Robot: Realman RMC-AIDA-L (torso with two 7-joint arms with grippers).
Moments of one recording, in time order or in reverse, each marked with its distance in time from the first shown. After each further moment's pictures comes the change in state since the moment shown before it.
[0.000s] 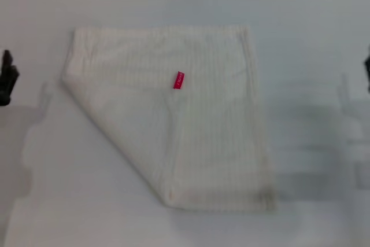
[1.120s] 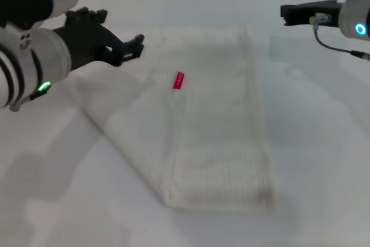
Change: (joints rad) left arm -0.025 0.024 -0.216 -1.237 0.047 -1.869 0.312; right arm 0.305 0.010 1.035 -0.707 -0.319 -2.024 -0.222
